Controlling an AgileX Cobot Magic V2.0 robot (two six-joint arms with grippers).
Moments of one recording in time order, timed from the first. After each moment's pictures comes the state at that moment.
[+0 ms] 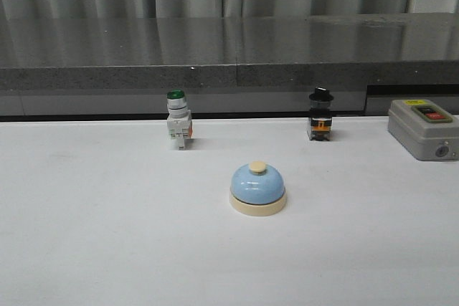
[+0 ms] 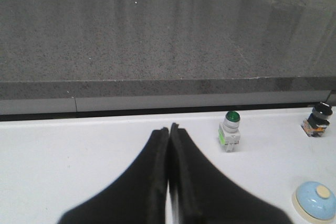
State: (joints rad) left arm -0.12 0.57 -0.61 -0.22 0.38 0.08; right arm 0.03 -0.01 0.03 0.01 0.13 0.01
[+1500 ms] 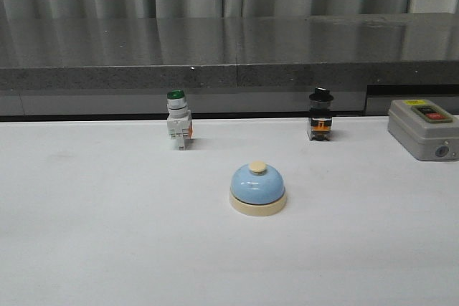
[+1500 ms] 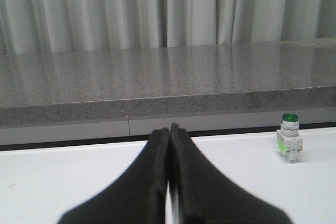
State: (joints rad) left arm -0.07 -0.01 0.00 0.05 0.02 -0.05; right arm 0.03 -0.01 0.03 0.01 0.13 0.01
